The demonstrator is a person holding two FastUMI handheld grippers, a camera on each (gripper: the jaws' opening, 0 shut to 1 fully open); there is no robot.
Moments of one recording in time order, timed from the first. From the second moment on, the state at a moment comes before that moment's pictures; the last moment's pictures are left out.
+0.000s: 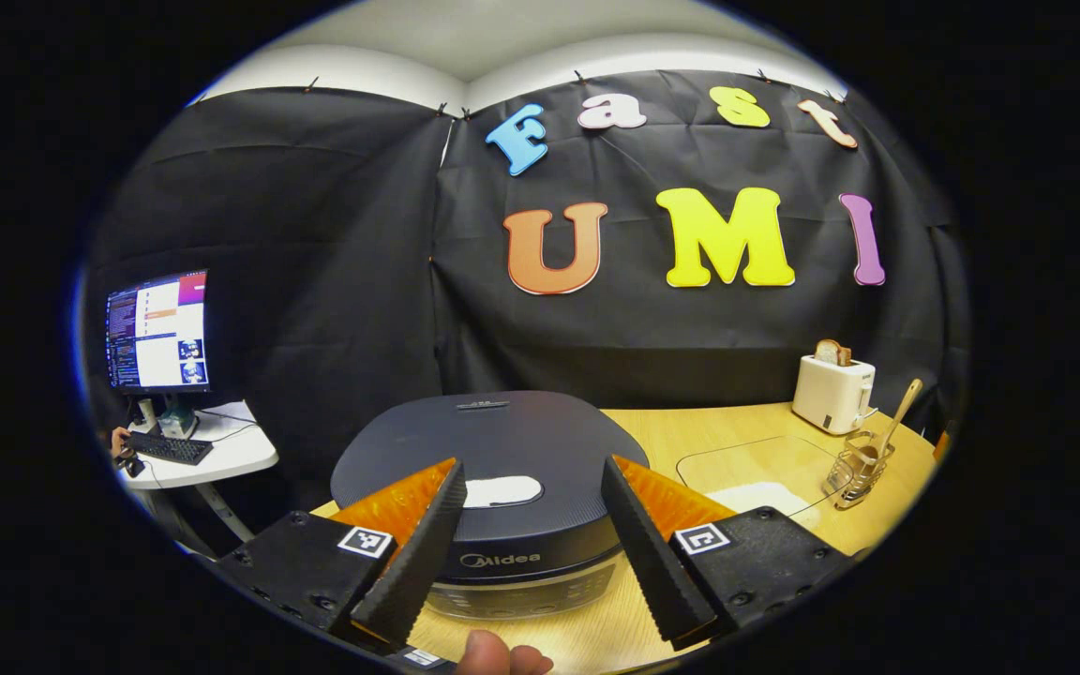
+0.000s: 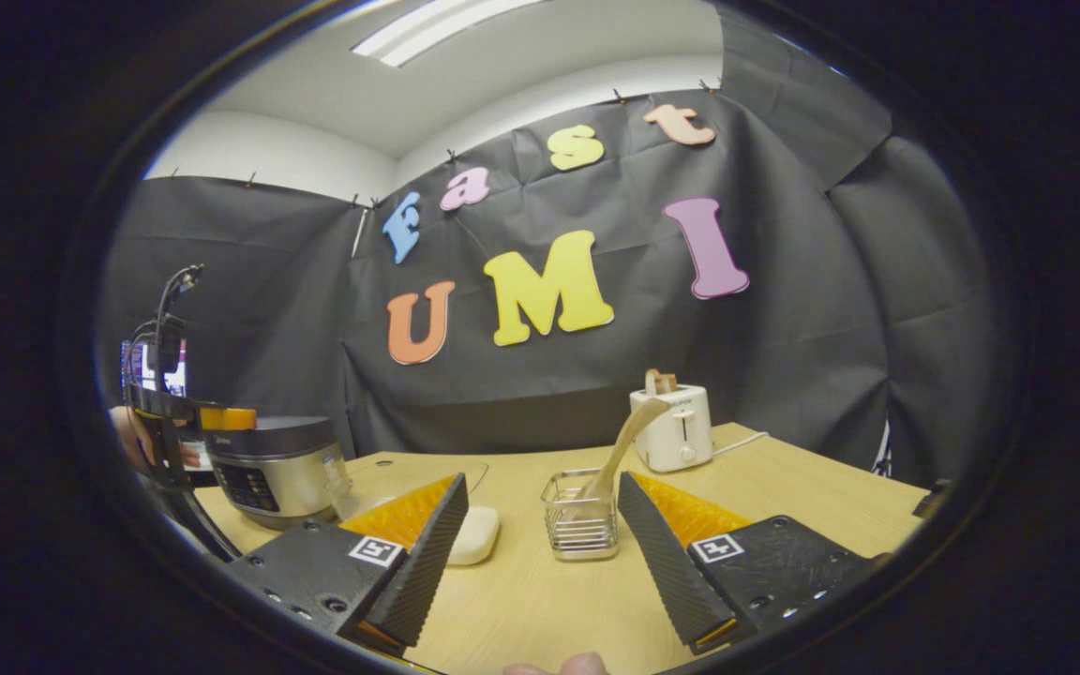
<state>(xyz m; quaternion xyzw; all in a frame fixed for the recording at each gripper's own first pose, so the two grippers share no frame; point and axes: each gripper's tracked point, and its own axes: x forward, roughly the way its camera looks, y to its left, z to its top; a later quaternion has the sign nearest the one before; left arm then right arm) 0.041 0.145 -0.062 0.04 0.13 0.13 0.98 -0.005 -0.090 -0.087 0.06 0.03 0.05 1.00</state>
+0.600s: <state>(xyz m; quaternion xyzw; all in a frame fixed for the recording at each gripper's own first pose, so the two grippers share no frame) 0.024 0.102 0.005 0.04 0.05 0.12 0.99 0.002 -0.084 -0.061 0.04 0.01 0.03 1.00</state>
